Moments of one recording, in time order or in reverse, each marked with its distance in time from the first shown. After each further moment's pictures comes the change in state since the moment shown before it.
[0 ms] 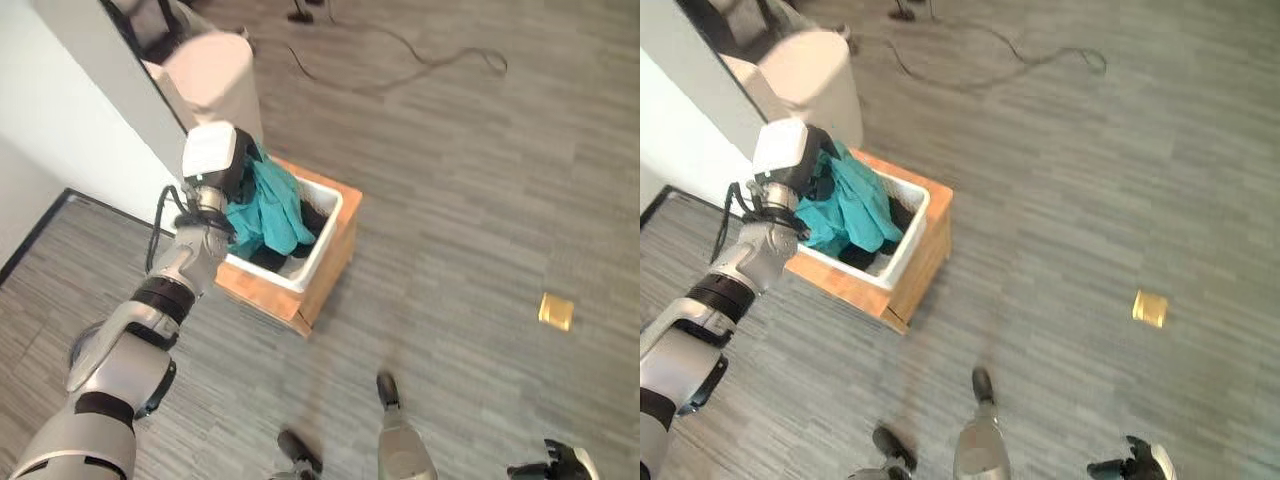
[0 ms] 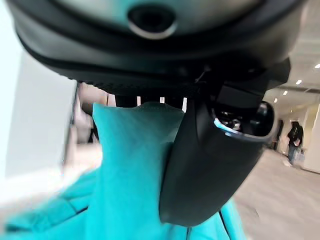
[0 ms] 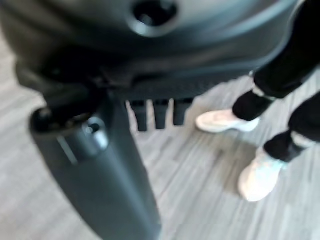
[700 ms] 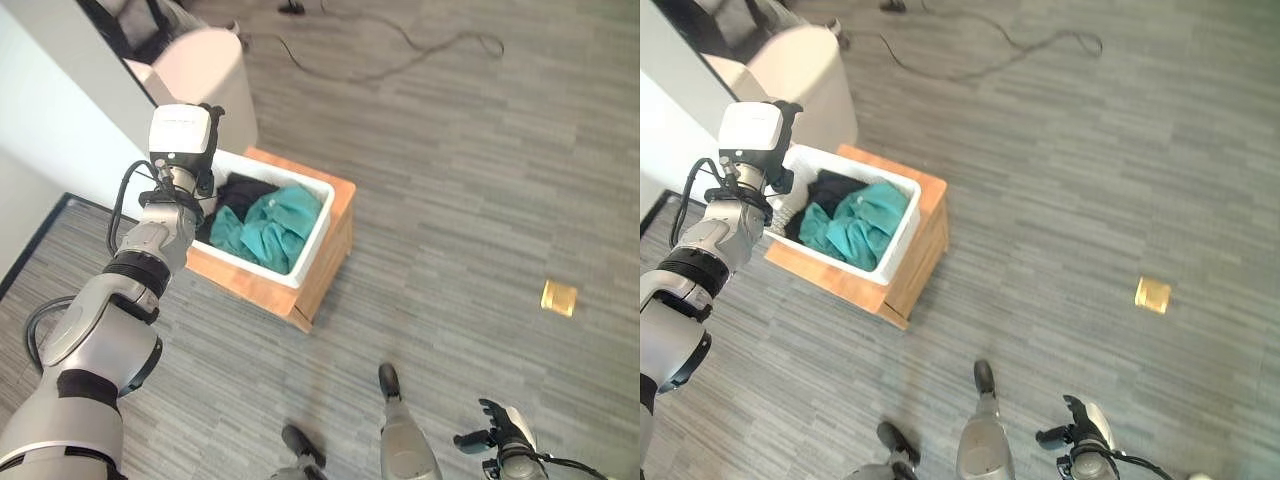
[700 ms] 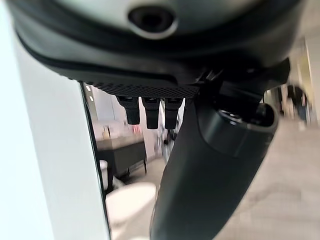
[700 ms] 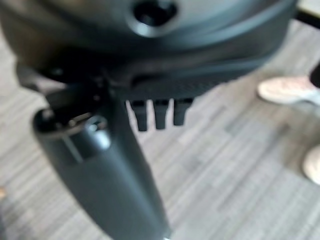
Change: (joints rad) left arm -0.095 0.128 -0.113 0.108 0.021 -0.038 -0.031; right arm -0.043 0.094 0.156 0.030 -0.037 -0.012 -0.043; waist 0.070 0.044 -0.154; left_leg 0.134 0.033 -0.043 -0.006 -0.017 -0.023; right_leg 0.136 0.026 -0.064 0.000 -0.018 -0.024
